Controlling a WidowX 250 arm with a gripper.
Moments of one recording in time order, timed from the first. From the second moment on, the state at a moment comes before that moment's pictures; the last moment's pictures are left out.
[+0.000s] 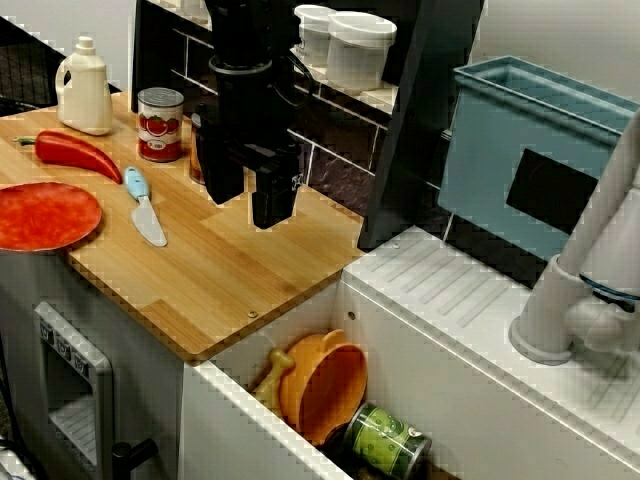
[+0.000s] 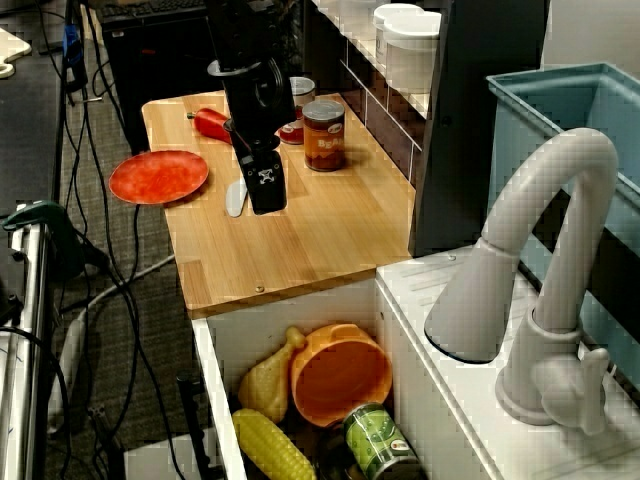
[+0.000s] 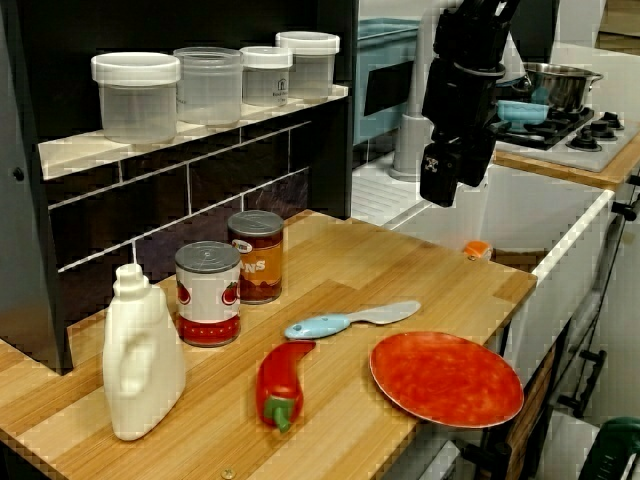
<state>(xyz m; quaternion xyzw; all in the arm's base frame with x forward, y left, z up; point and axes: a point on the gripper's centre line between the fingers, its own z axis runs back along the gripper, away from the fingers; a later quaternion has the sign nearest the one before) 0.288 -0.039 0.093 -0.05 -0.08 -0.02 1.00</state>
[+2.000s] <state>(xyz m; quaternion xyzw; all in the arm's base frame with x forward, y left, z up) 0.299 0.081 0.065 -0.01 -0.14 0.26 0.95</state>
